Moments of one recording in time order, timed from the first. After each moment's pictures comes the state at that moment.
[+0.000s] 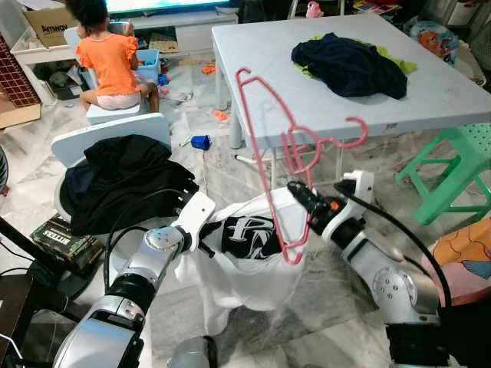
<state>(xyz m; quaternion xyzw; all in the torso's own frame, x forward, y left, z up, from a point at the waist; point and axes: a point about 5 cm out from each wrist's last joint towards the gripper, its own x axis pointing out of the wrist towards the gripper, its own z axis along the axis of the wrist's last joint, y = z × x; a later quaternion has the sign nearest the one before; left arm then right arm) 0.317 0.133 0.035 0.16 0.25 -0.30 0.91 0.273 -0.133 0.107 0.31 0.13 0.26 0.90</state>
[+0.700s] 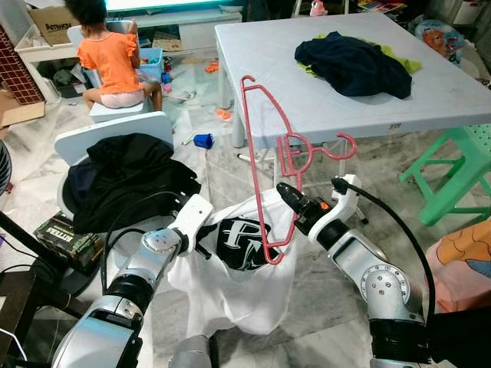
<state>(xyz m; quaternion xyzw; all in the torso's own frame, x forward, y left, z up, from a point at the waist) 0.316 0.134 0.032 0.15 0.25 -0.29 0.91 0.282 -0.122 0.113 0.42 0.13 0.23 0.87</state>
